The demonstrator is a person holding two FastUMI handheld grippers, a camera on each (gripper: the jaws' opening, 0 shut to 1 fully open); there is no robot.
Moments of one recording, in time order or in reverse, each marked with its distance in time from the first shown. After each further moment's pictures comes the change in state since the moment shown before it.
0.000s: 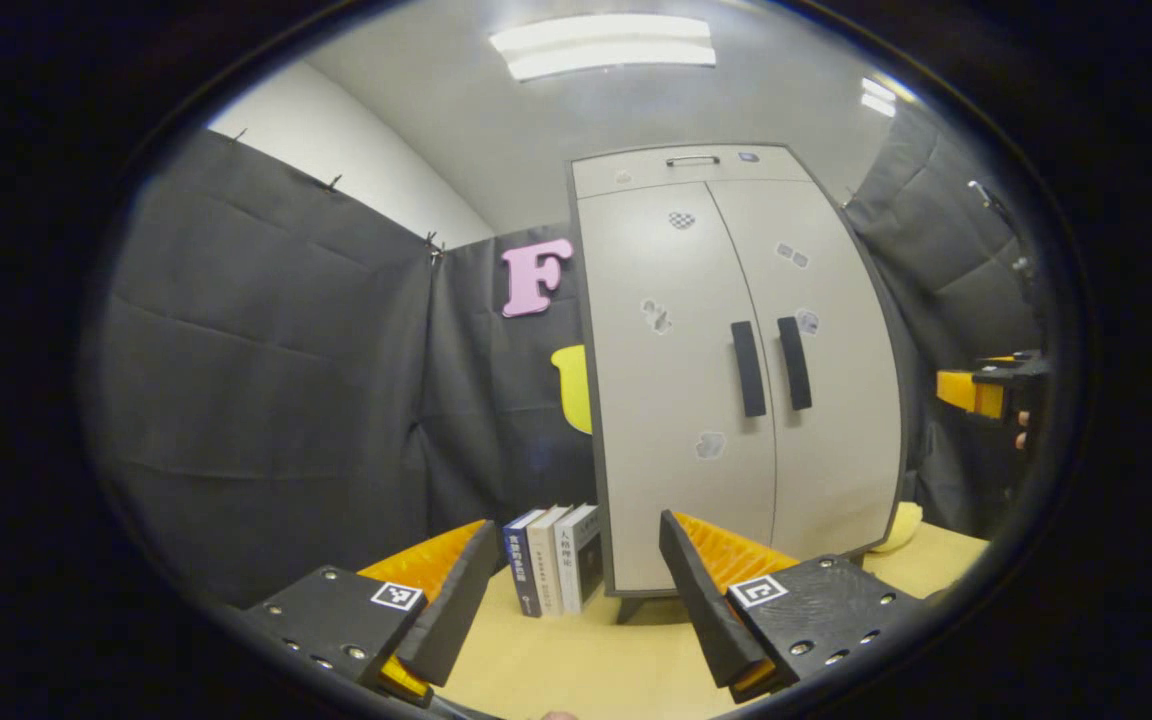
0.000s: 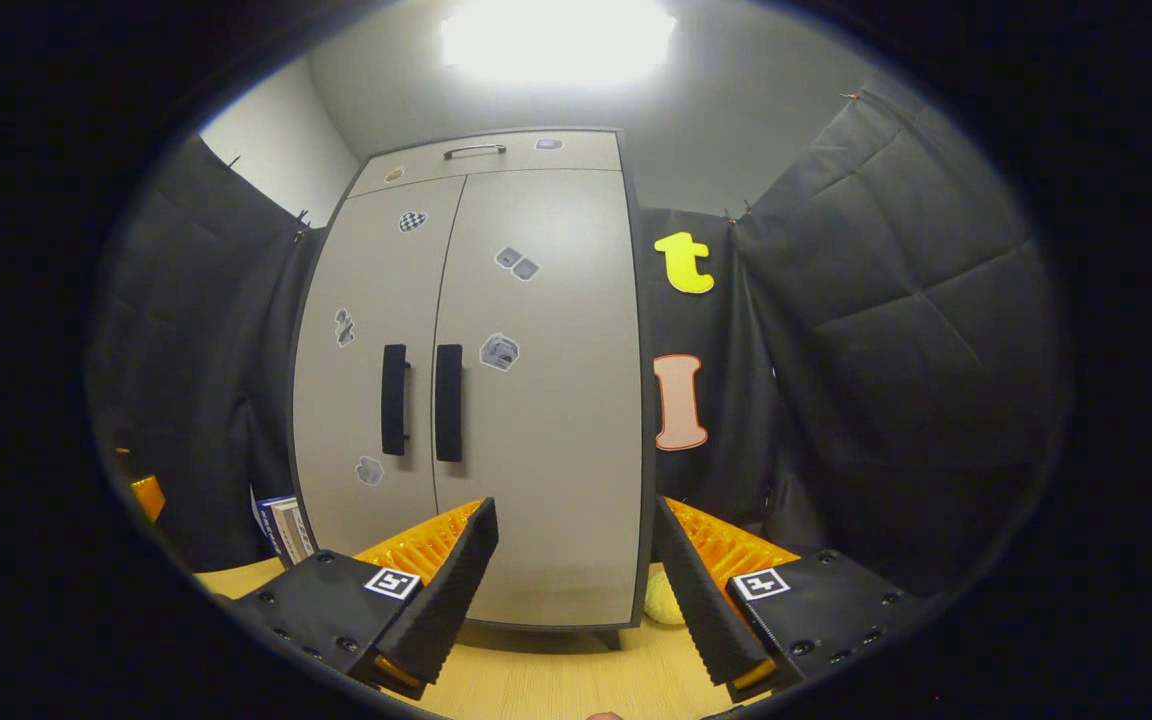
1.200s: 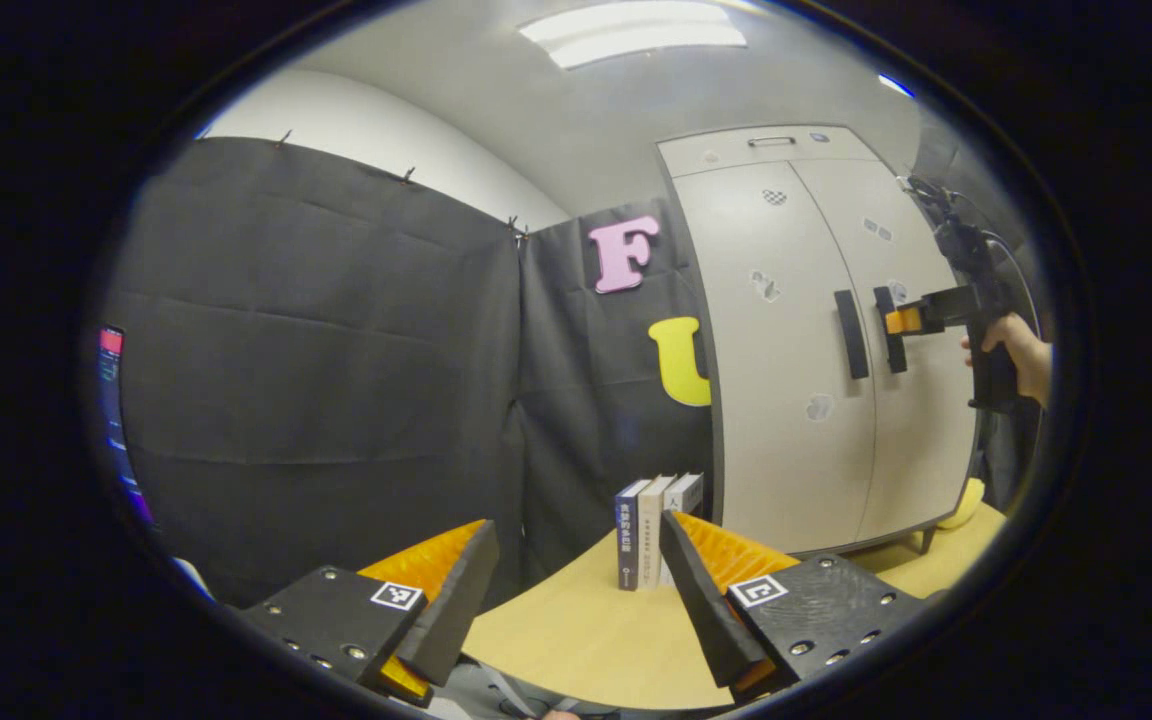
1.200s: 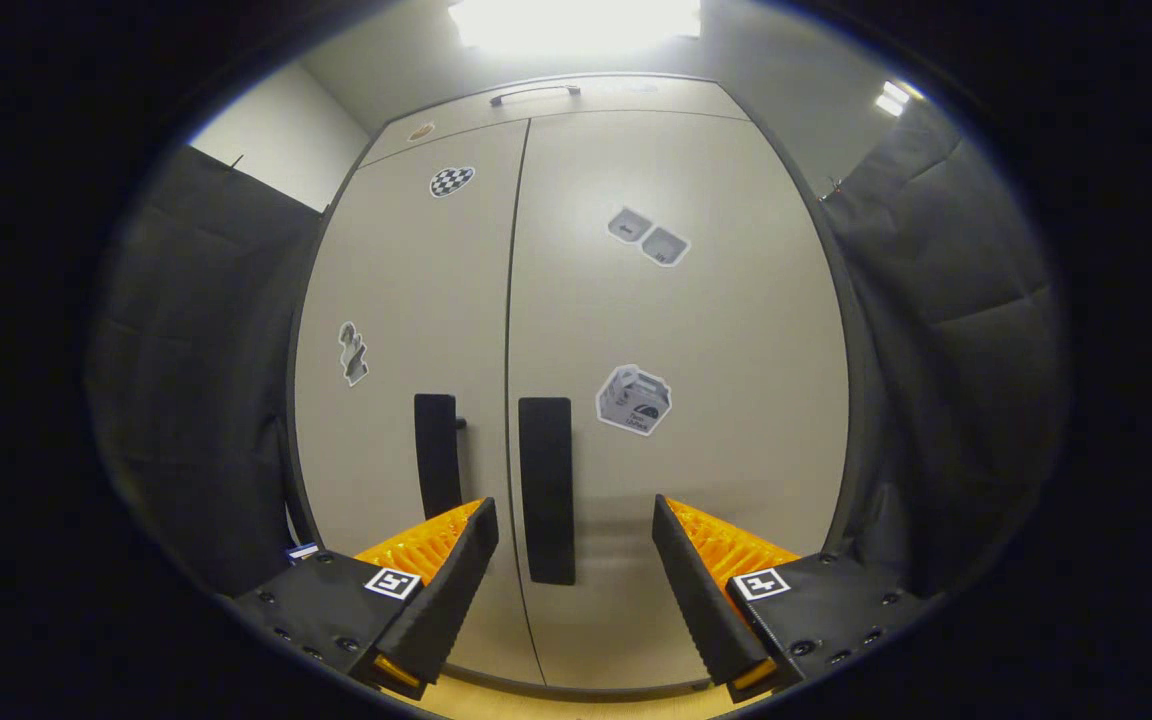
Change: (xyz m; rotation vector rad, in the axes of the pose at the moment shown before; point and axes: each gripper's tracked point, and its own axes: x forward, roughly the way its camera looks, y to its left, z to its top) left arm -0.040 0.102 -0.027 0.021 0.077 0.242; right arm 0.155 0.115 0.046 0.013 0.058 0.146
